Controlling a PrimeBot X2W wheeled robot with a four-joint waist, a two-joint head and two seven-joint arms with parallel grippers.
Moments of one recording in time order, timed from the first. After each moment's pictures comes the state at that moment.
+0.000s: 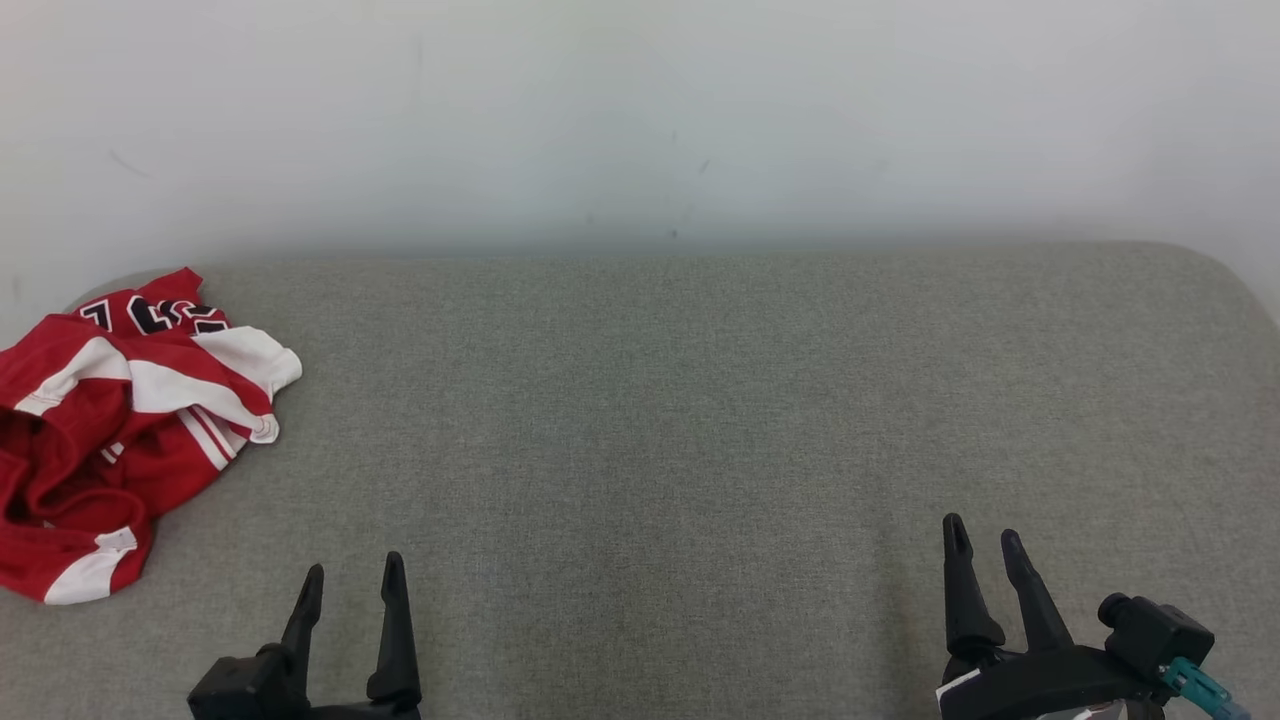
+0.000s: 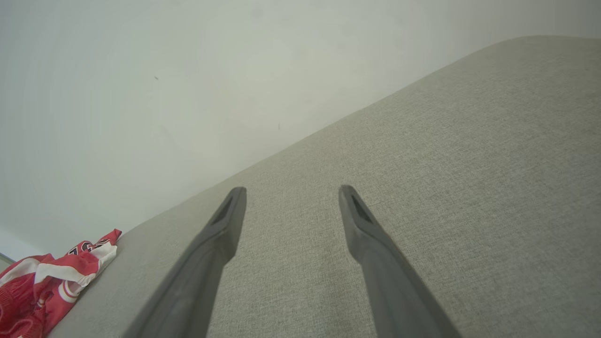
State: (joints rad) left arm -0.02 0.10 -0.13 0.15 -0.38 0.04 -0.17; right arm -0.06 -0.05 -0.05 0.27 0.52 0.13 -0.17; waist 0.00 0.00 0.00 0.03
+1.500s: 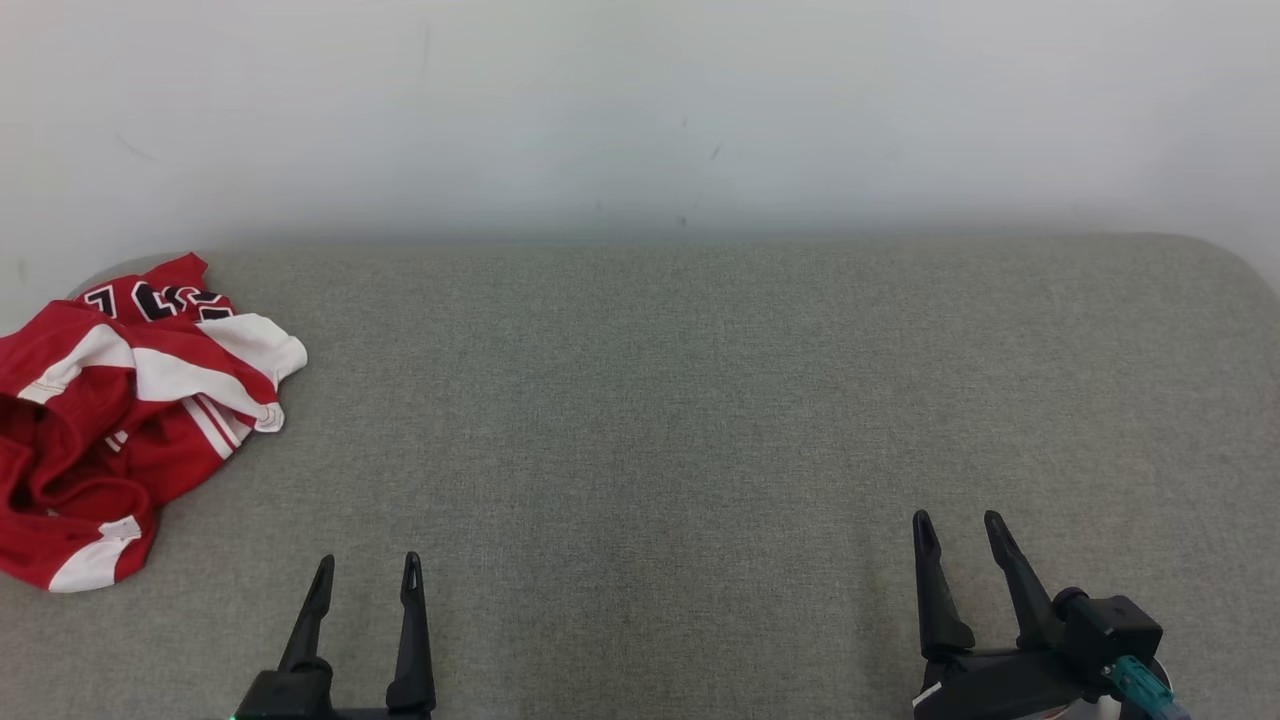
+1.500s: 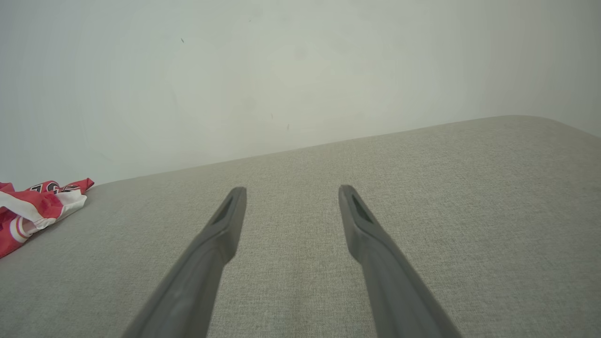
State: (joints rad) left arm -0.02 0.06 -0.10 0.17 -0.13 0.01 -0.26; right arm -0.08 -0.05 -0.03 0.30 0.20 0.13 -0.26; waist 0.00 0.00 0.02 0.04
